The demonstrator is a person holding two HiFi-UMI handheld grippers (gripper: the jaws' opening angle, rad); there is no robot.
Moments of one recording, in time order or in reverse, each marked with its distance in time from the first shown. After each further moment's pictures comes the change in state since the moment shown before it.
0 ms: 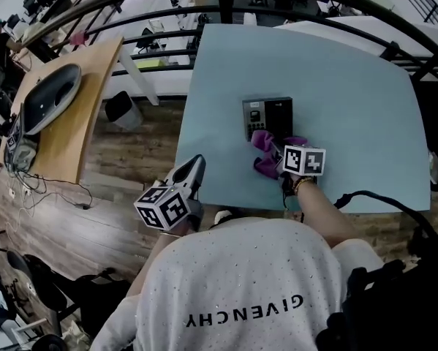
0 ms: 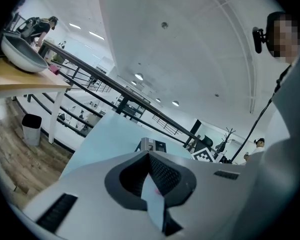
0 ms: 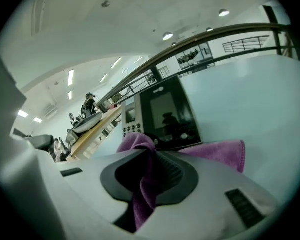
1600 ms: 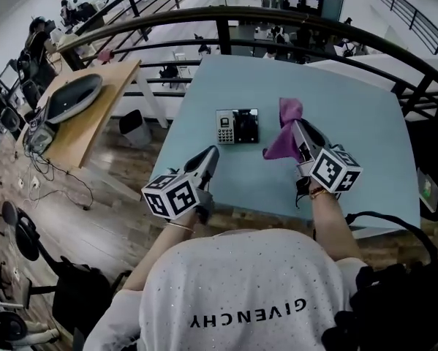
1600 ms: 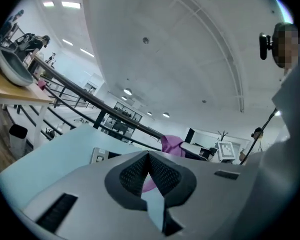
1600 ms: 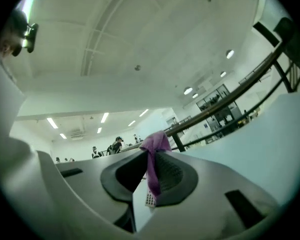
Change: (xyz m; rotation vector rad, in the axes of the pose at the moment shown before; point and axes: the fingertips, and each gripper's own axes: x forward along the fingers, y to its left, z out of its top) left arm 0.017 -0.198 -0.011 0.090 -0.182 -0.061; right arm -0.268 -0.002 0.131 -0.144 -0.605 0.271
